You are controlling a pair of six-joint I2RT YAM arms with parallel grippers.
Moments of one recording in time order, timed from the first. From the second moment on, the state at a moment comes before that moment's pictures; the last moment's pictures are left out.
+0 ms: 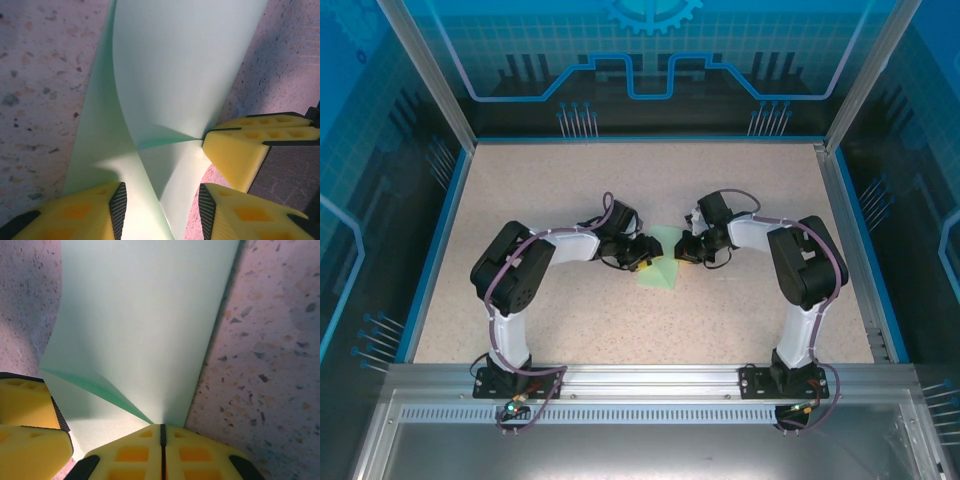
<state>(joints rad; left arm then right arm) -0.53 1.92 1.06 -0.10 0.51 -0.97 0.37 1.90 1.05 -0.35 -0.53 0.51</state>
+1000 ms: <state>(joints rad) -0.53 1.80 1.22 -0.38 0.39 -0.77 0.25 1.42 0.96 -0.42 -0.33 0.50</state>
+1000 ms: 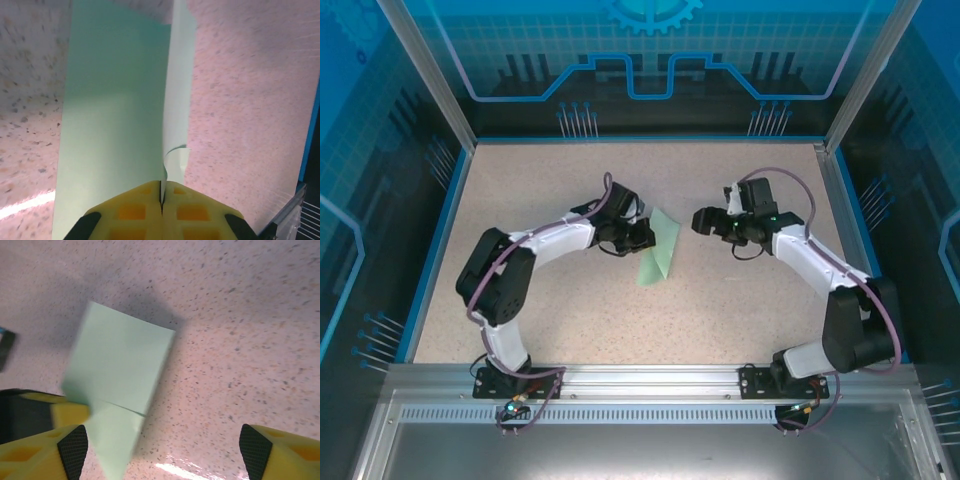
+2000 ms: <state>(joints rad) -0.73 2.08 1.66 -0.96 -0.87 -0.45 0.12 1.27 0.87 -0.49 -0.17 0.49</state>
